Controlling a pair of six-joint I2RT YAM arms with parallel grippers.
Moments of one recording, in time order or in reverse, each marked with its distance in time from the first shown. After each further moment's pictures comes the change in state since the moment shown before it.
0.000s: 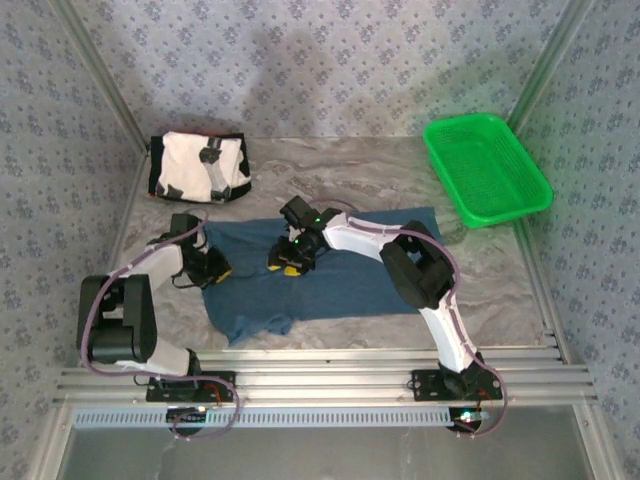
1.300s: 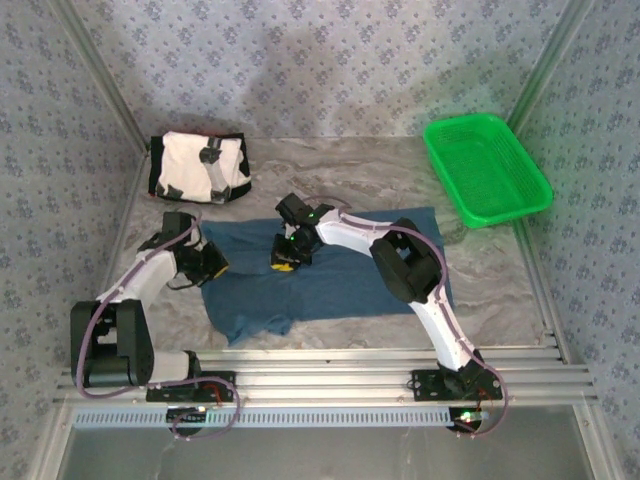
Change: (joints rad) left arm 0.015 -0.112 0.001 -0.049 0.023 0.000; right arm -0.001 0.111 0.126 -0.058 0.007 -0.044
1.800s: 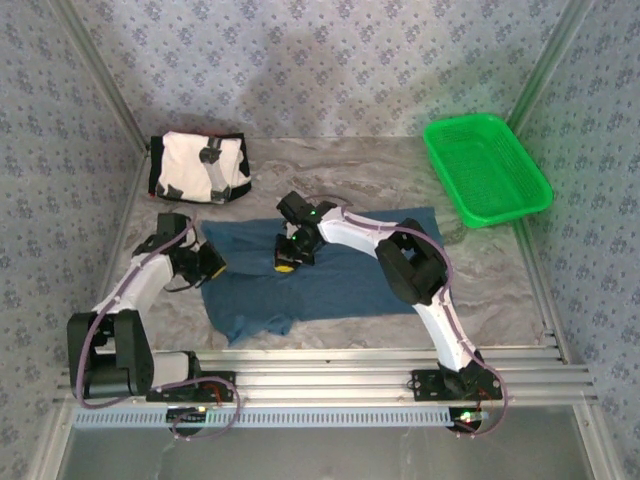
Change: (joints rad) left arm 0.018 -0.068 -0.040 -0.030 0.033 0.007; right arm 0.000 -0.070 -0.020 -0.075 -0.020 -0.033
